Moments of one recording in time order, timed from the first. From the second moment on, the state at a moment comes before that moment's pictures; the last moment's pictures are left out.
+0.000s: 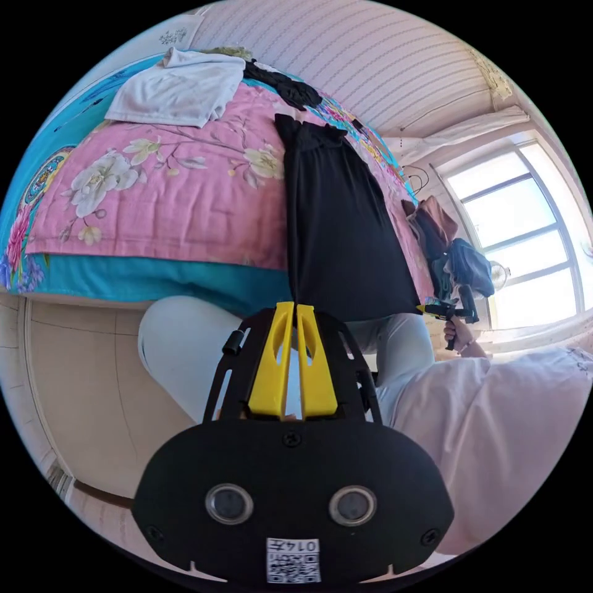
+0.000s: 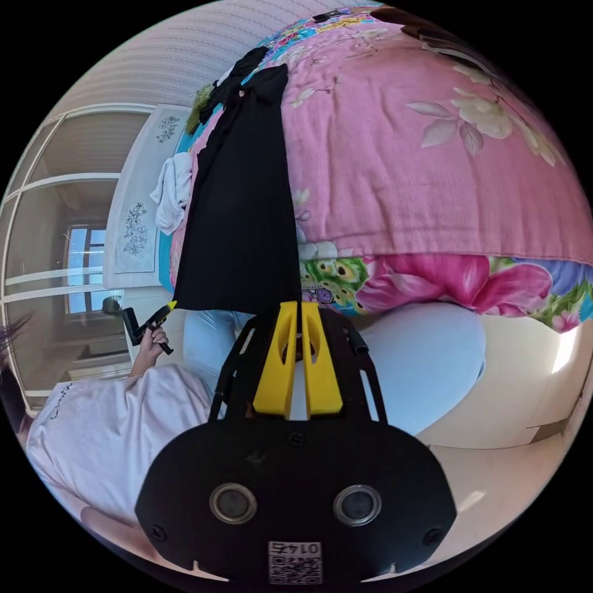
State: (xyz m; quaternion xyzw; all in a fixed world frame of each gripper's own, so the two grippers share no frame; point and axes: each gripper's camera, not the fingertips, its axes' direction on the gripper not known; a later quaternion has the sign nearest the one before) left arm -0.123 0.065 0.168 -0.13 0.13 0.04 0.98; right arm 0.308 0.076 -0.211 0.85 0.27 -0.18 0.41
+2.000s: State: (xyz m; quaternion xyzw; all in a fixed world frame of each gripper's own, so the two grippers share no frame) left arm 0.175 -0.054 0.457 0.05 0.18 0.38 0.91; right arm -0.010 0.051 -0.129 0.83 0.56 -0.04 -0.03
